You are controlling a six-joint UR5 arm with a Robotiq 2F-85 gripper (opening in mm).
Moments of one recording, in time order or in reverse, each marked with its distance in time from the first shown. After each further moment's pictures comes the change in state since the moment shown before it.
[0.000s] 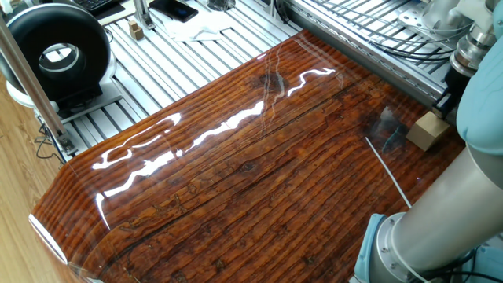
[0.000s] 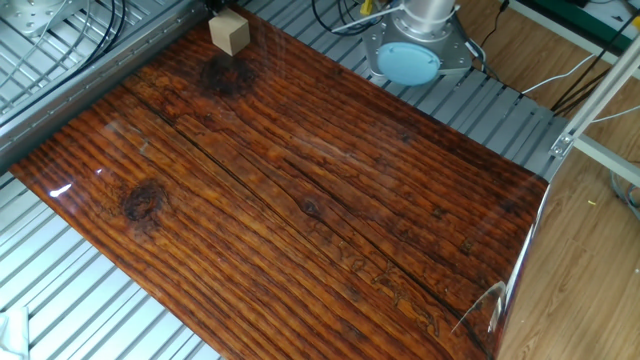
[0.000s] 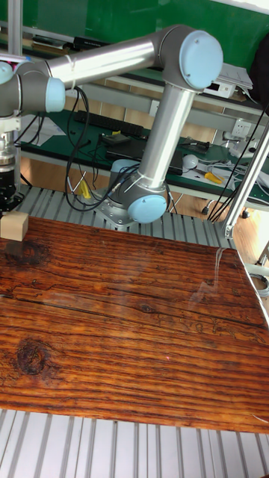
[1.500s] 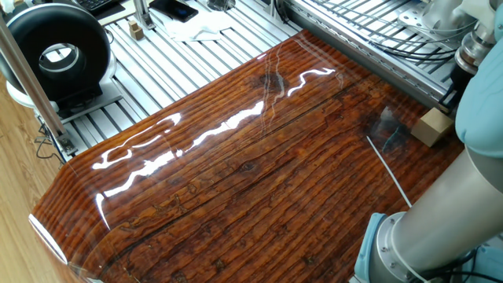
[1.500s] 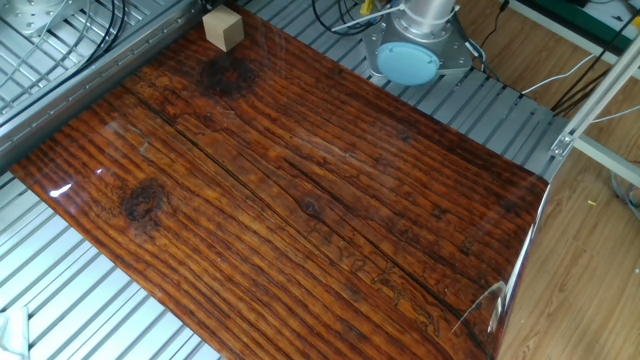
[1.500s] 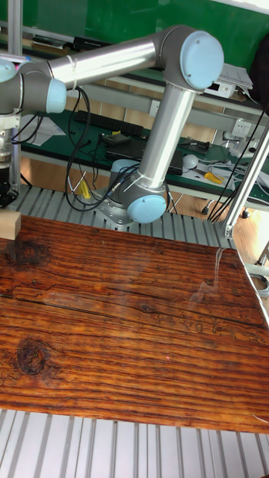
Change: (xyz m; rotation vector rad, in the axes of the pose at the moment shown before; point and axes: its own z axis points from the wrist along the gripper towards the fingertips) arm -0.001 -0.025 -0.006 0.074 -0.019 -0.047
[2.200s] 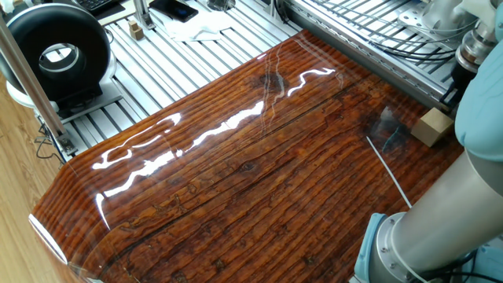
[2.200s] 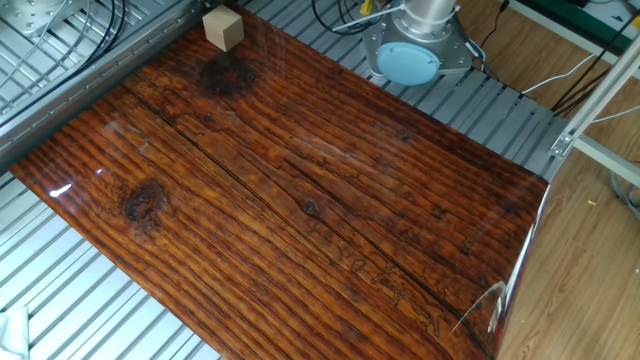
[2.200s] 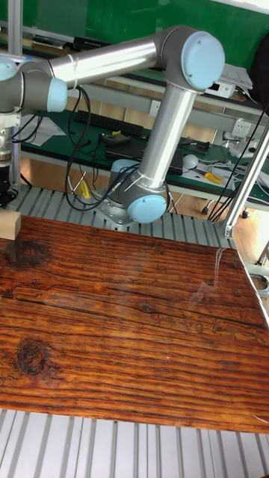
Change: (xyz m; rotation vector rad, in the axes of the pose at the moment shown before) arm 0.001 -0.002 -0.004 0.012 0.004 -0.005
